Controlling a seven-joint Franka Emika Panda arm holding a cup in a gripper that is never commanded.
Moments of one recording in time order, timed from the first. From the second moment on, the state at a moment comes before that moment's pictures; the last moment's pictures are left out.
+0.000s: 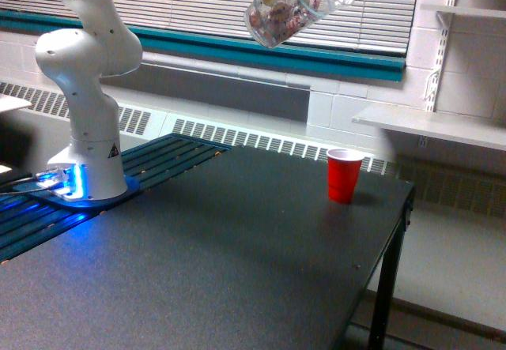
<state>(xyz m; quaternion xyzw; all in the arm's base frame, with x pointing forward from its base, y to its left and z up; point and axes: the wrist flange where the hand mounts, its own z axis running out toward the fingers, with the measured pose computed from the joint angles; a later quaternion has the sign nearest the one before) 0.518 -0.222 0.576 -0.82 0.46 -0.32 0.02</state>
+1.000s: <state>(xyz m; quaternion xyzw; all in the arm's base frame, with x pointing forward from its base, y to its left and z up) 0.576 -0.148 0.571 -0.87 0.37 -0.33 -0.01</state>
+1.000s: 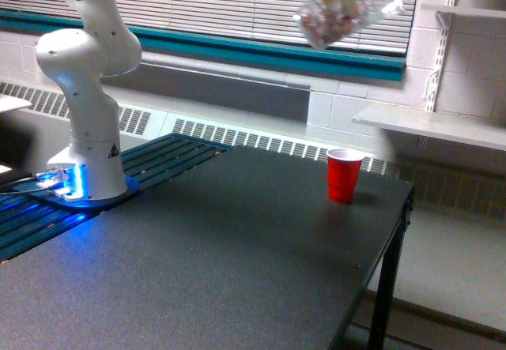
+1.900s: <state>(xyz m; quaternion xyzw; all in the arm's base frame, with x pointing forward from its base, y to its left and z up) 0.585 0.037 0.509 -0.93 0.20 -0.31 -0.02</state>
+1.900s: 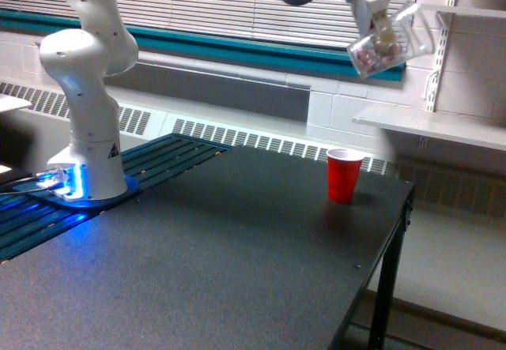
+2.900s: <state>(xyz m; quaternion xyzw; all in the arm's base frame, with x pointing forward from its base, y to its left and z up) 0.515 0.152 0.412 -0.95 0.17 -0.25 -0.01</state>
